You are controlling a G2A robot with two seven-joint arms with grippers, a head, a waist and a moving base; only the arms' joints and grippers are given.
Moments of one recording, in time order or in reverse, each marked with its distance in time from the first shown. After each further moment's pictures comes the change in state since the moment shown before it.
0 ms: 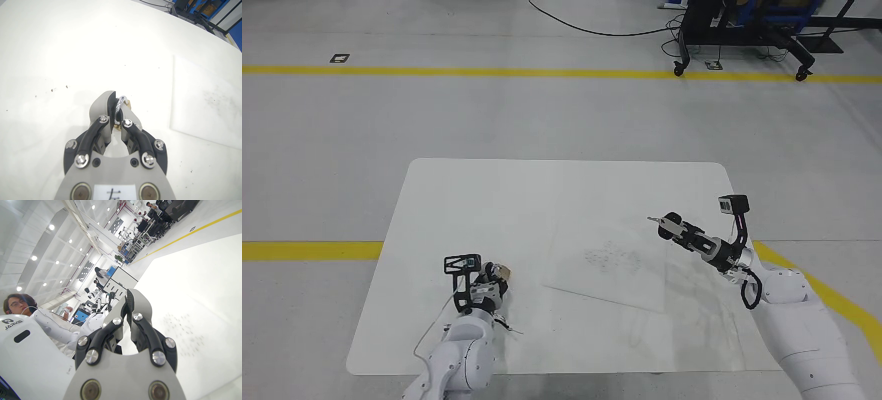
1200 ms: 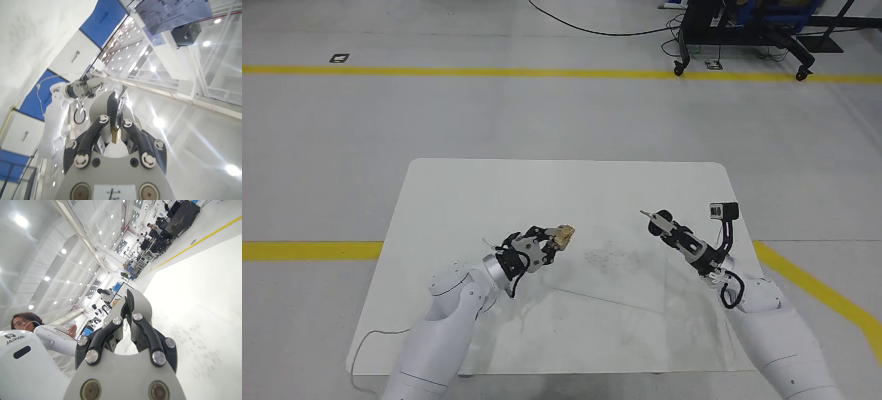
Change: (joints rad) left arm -0.396 -0.060 -0.021 0.353 -2.038 0.106 -0.253; right arm -0.010 -0.038 -0.107 0.024 0.009 -0.028 -0.230
